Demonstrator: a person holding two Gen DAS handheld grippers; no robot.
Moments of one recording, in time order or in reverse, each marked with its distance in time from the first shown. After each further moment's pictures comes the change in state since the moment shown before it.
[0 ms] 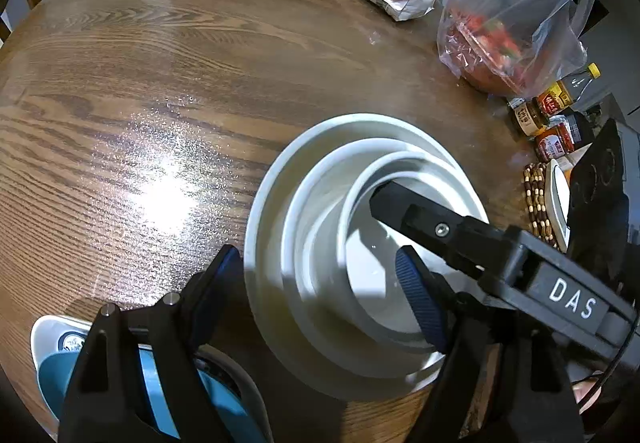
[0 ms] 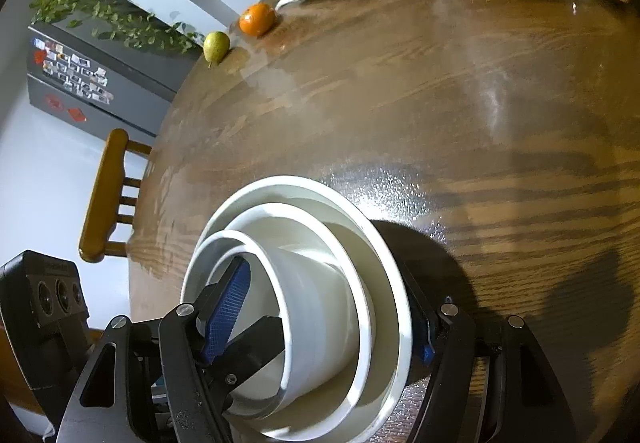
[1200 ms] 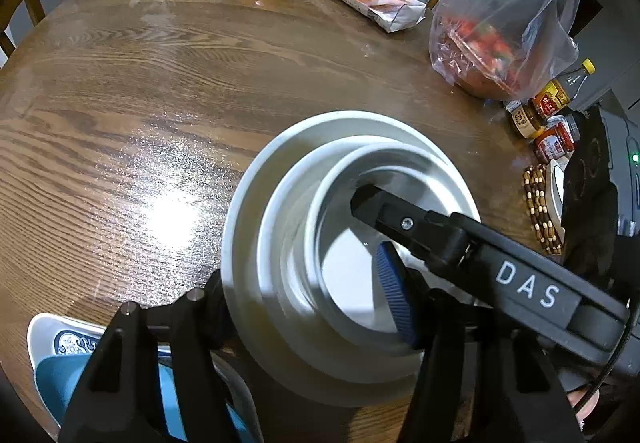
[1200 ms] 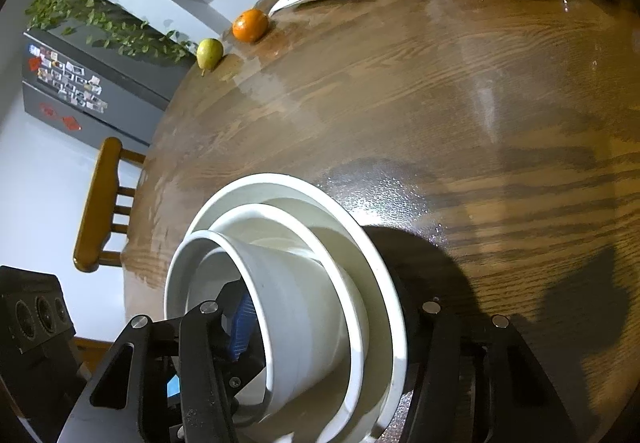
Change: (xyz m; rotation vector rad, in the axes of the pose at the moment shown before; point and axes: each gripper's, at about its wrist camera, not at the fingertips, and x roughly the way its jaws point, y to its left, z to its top) left arm -0.005 -0.008 -0.006 0.031 -0.068 0.020; right arm 0.001 0.003 -0.003 0.010 -0.044 -0.021
